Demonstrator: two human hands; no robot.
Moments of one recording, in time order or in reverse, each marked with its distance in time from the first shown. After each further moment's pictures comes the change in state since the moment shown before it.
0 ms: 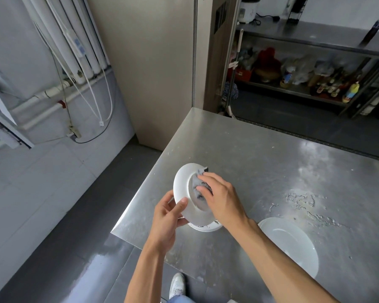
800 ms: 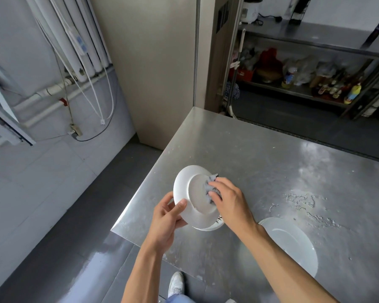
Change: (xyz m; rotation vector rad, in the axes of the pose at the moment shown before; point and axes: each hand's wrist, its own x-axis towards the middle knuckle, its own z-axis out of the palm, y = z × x) left_hand -0.004 0.000 -0.002 -0.011 0.011 -0.051; right_hand -0.015 0.022 -0.007 -0.053 -0.027 0.067
